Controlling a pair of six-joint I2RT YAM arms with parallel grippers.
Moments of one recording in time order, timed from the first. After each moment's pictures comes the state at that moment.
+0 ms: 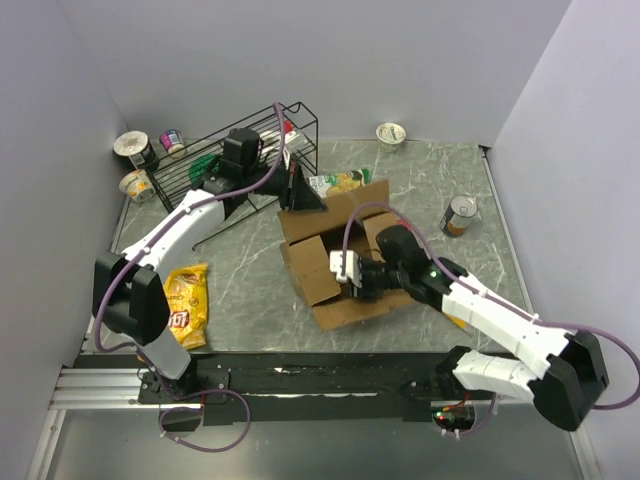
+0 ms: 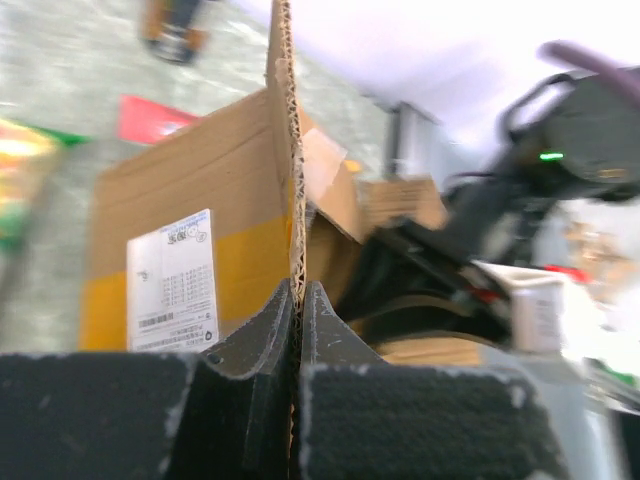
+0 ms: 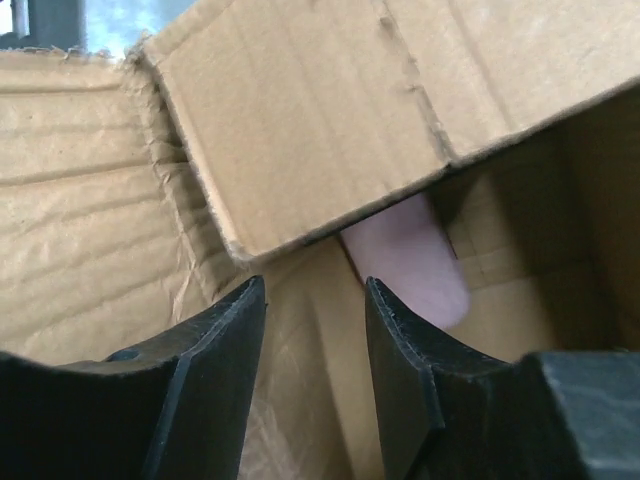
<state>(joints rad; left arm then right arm) -0.43 1.66 1.49 -0.25 1.02 -0.16 0.69 1.12 0.83 -0.47 -0.47 -0.74</state>
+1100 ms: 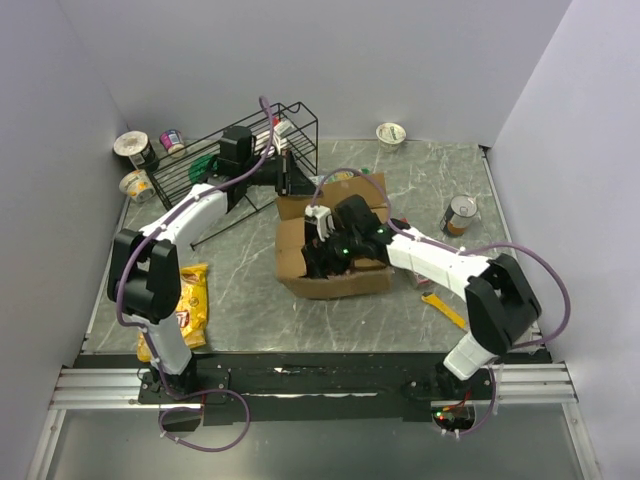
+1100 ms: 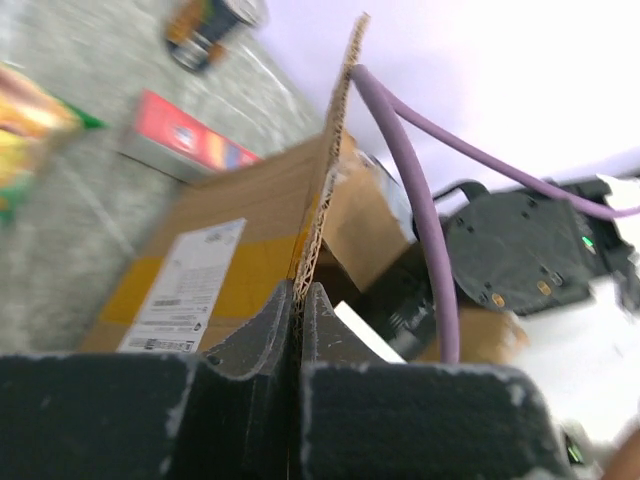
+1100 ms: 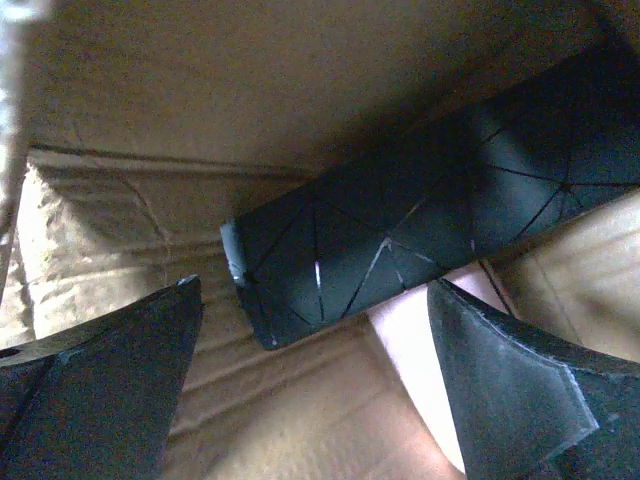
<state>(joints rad) -0.36 1.79 1.45 0.05 1.11 -0.58 0.69 1.57 1.07 -0.38 -0.53 0.01</state>
